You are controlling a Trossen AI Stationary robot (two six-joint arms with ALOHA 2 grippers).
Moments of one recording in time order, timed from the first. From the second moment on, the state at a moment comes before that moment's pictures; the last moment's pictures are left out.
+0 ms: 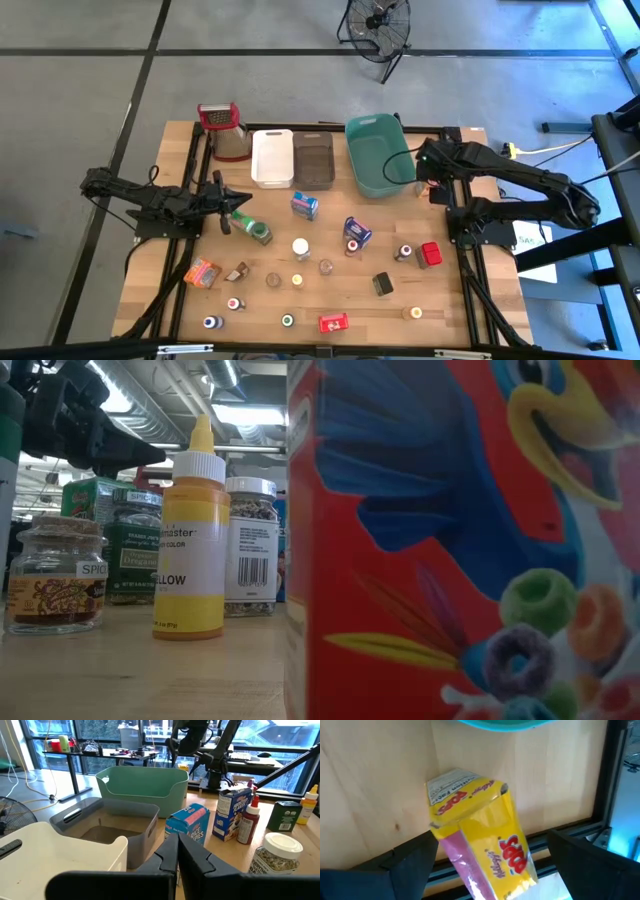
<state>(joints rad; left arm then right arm) -0.27 0.10 0.06 -0.06 -0.59 -0.12 -0.55 1.02 0.73 -1.12 0.27 -0.47</state>
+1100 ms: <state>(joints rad) -0.27 0.10 0.06 -0.06 -0.59 -0.12 -0.64 1.02 0.75 -1.14 0.15 -0.50</state>
